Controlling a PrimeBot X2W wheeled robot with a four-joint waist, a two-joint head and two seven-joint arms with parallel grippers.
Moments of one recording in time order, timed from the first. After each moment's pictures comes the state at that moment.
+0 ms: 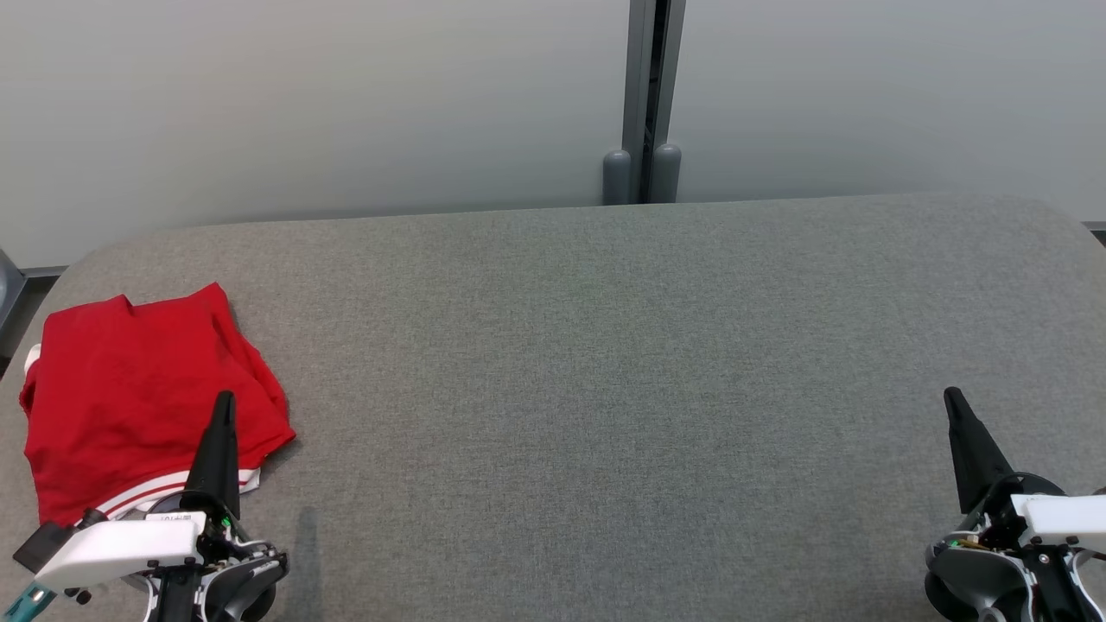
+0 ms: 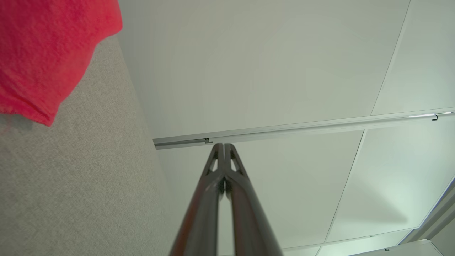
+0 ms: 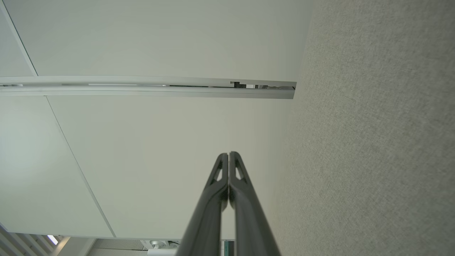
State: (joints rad) left arm -0.10 0.05 0.11 0.24 -1.61 -0.13 0.11; right arm -0.11 -0.05 -0.11 0.24 1.61 0.13 0.11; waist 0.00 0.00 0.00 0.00
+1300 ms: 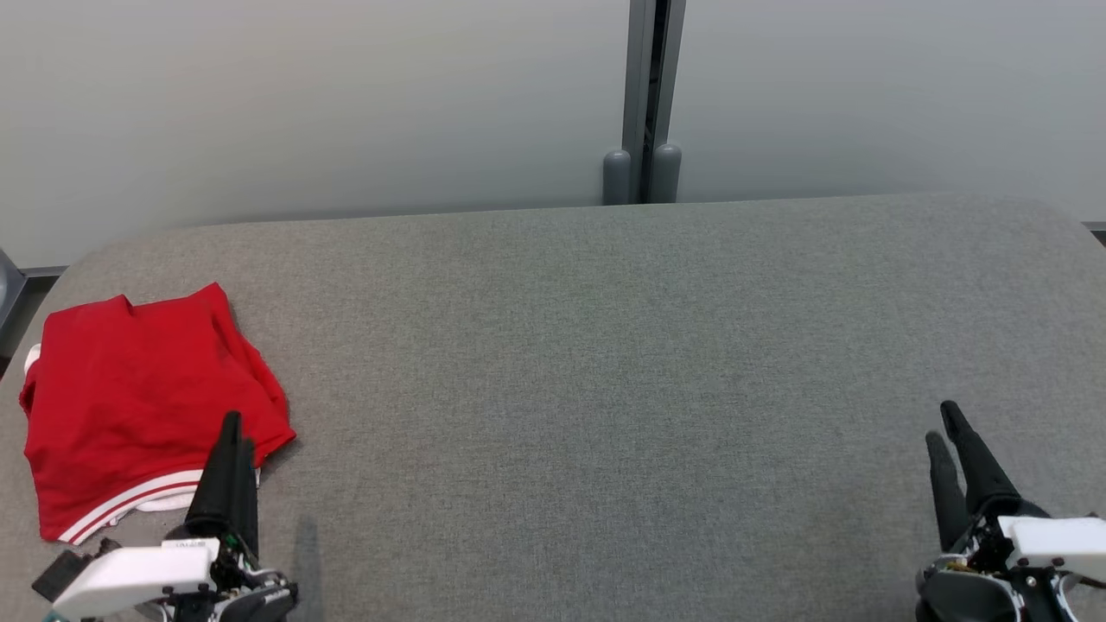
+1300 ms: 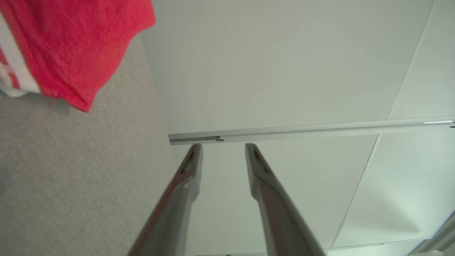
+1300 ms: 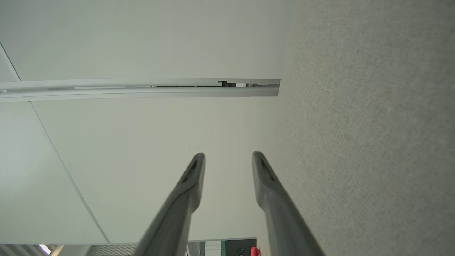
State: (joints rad) left arm -0.08 0.04 0.11 0.26 -1.61 -0.13 0.11; right arm -0.10 -0.04 -0.11 0.26 1.61 0.13 0.11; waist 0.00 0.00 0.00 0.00
